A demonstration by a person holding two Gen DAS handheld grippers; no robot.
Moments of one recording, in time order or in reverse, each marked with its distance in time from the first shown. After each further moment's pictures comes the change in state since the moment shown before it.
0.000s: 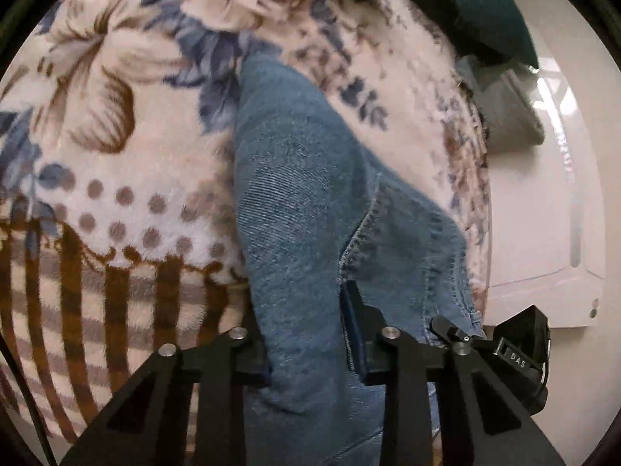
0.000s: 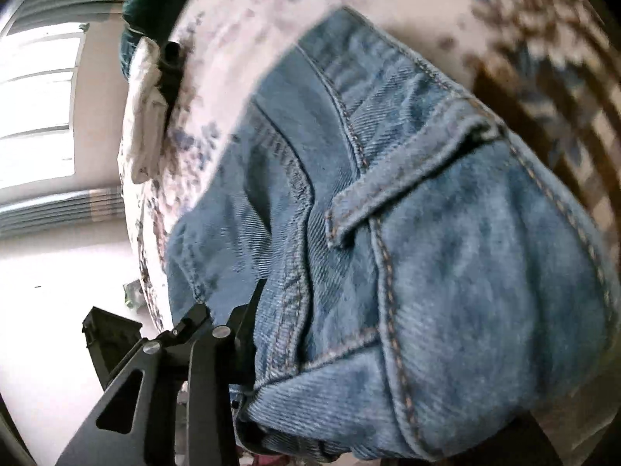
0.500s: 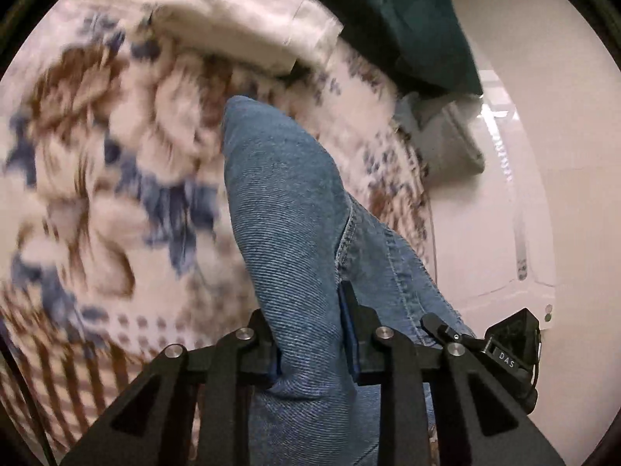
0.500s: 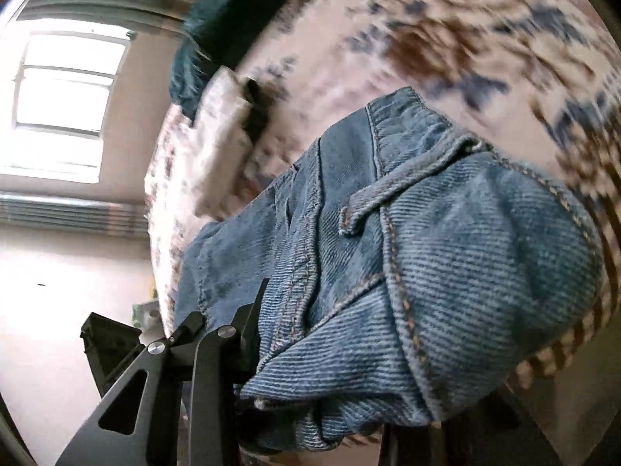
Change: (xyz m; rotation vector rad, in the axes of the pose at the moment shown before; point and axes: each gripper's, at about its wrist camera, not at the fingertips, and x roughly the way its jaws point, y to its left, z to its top) left arm -0.092 -0.035 0.083 0.105 -0.088 -0.135; right arm -0.066 0.126 0.034 -0.093 -0.188 0.039
